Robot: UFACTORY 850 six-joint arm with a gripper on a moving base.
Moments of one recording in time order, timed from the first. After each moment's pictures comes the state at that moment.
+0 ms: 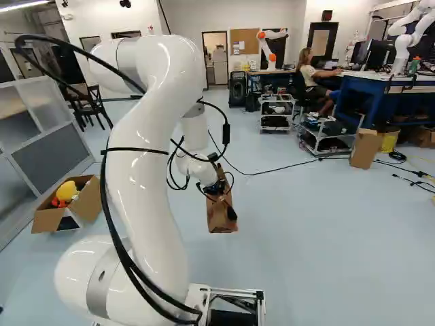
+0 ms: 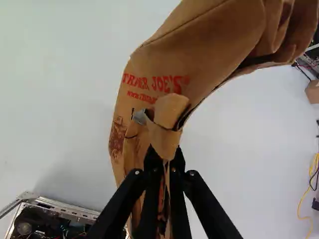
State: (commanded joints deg) arm -3.7 -35.2 -43.3 10.7 21.2 -41.7
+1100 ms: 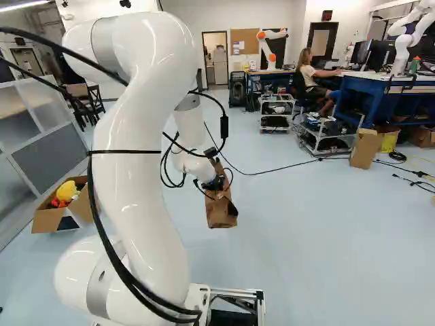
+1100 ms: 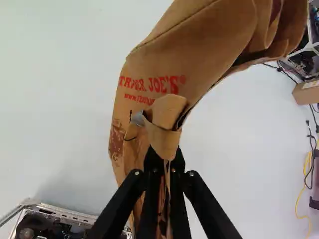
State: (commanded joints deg) arm -3.5 -28.6 -38.8 10.0 23.0 -39.1
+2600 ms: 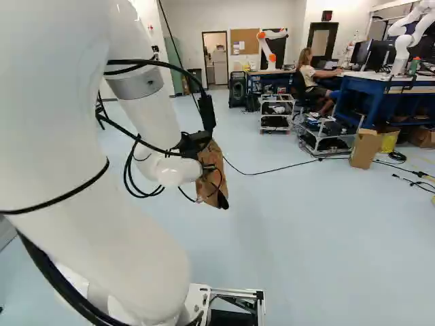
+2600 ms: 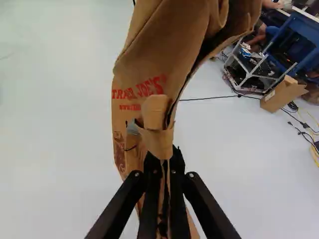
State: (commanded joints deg) arm -1.1 1.9 -15.7 3.2 41.5 -12.3
